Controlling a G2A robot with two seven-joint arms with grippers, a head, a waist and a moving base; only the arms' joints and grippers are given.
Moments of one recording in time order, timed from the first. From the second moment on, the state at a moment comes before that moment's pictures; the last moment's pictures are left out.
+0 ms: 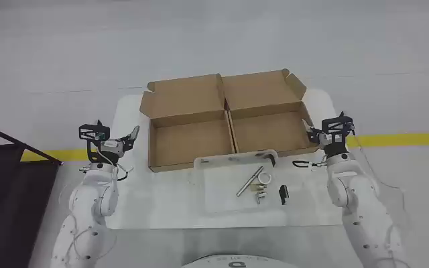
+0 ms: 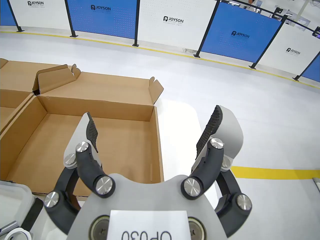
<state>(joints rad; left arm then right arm) 1.73 -1.15 -1.60 -1.80 1.33 0.00 0.00 -1.73 -1.15 1.60 -1.80 -1.33 0.00 0.00</state>
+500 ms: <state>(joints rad) 1.73 -1.15 -1.60 -1.80 1.33 0.00 0.00 -1.75 -1.13 1.58 -1.91 -1.41 -0.45 -0.13</state>
